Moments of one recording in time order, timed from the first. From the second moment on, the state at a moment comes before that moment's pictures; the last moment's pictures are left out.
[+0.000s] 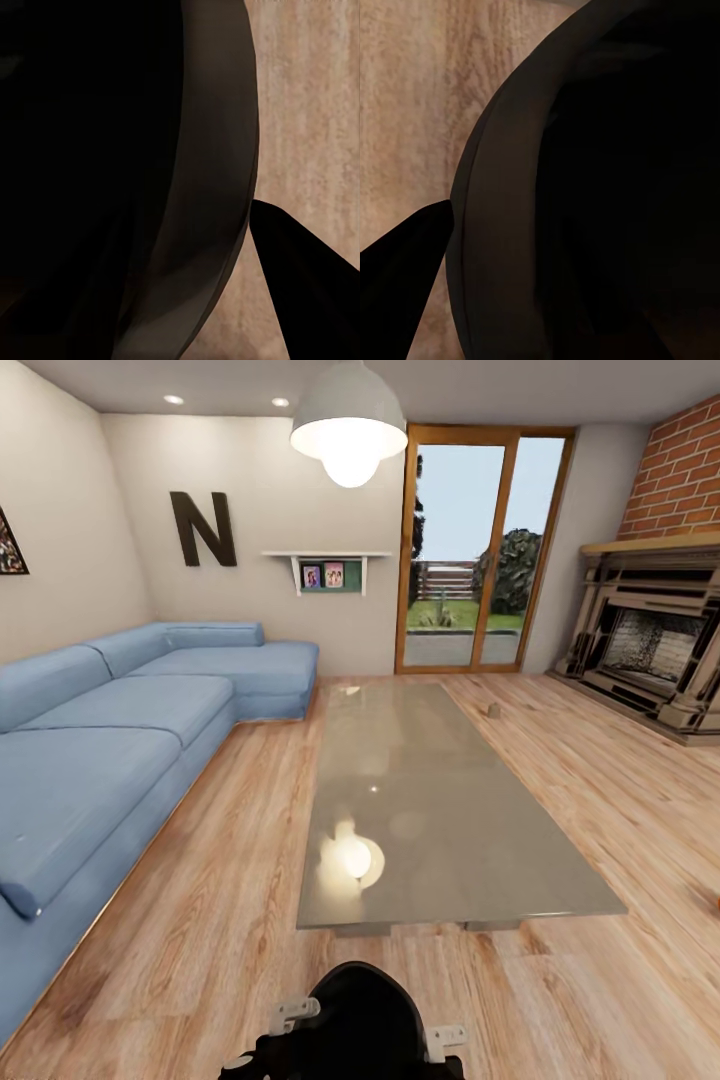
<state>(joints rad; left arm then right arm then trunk) -0.42 -0.13 -0.10 -0.30 0.23 0.01 -0.07 -0.42 0.17 0.07 -0.17 -0.01 -0.09 -0.03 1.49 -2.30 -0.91</state>
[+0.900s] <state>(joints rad) -0.42 -0.13 -0.10 -0.30 0.23 0.01 -0.07 -0.42 0.17 0.07 -0.17 -0.01 -0.09 -0.03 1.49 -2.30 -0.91</state>
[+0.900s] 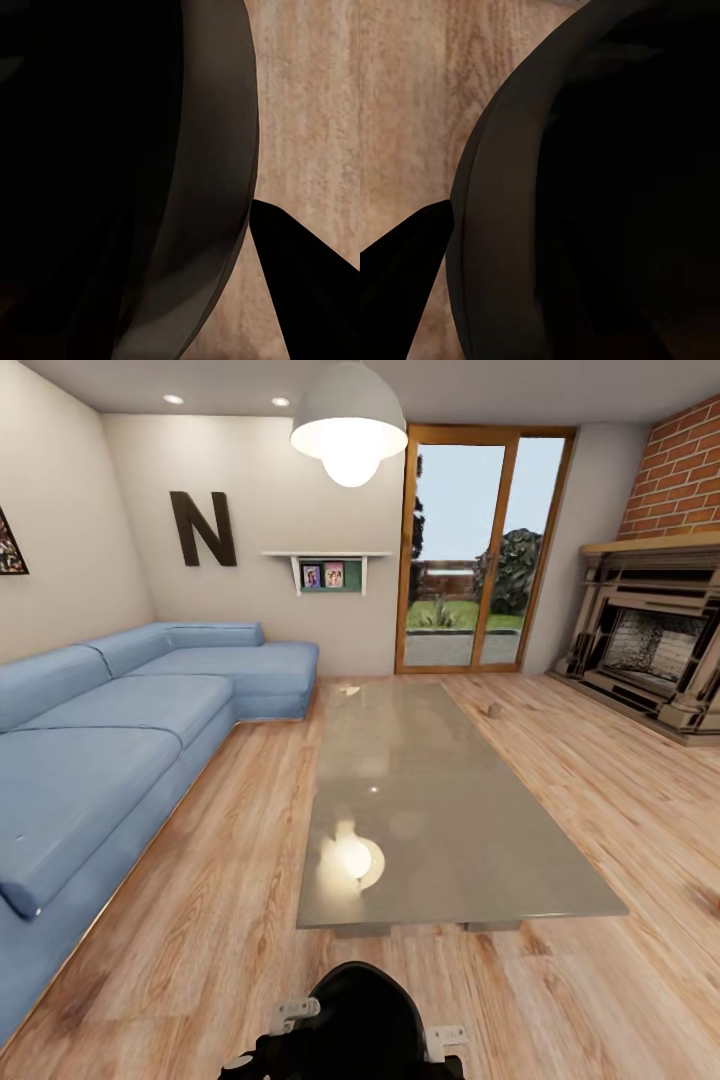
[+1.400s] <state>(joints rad) -0.42 -0.13 -0.10 -0.30 0.23 0.01 -0.07 -0.42 0.17 0.07 -0.17 -0.01 -0.09 -0.03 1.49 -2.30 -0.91</state>
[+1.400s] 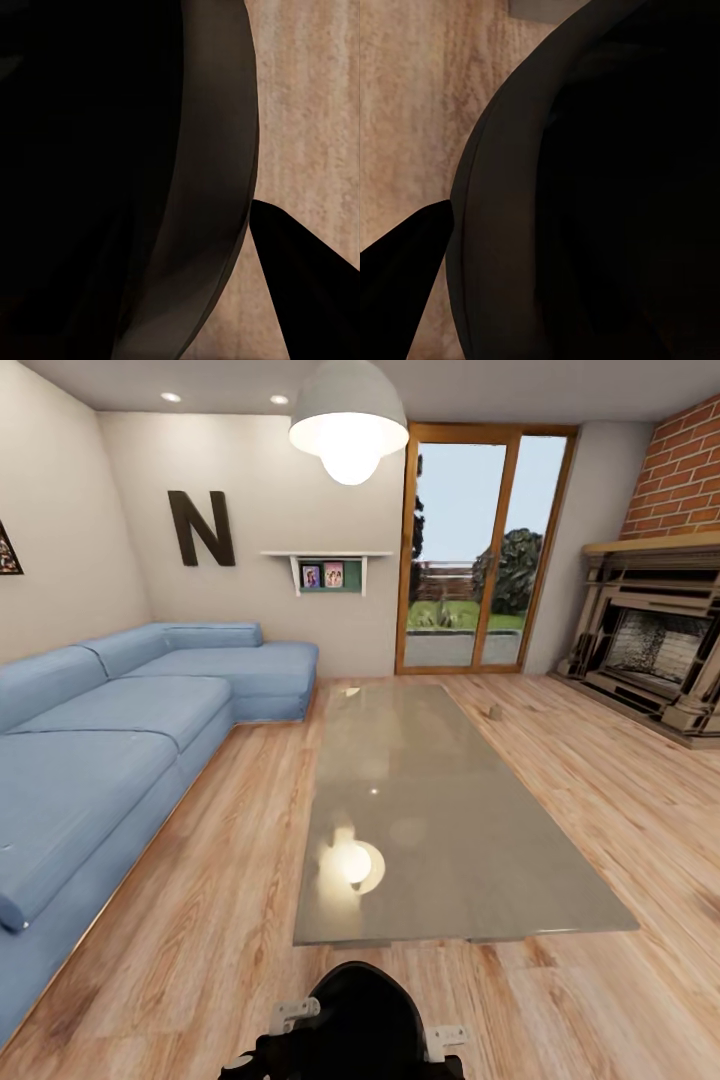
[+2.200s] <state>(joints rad) -0.42 -0.13 -0.10 -0.30 0.23 0.01 -0.07 -0.42 0.17 0.07 -0.17 -0.01 -0.09 -0.03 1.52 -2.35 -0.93</state>
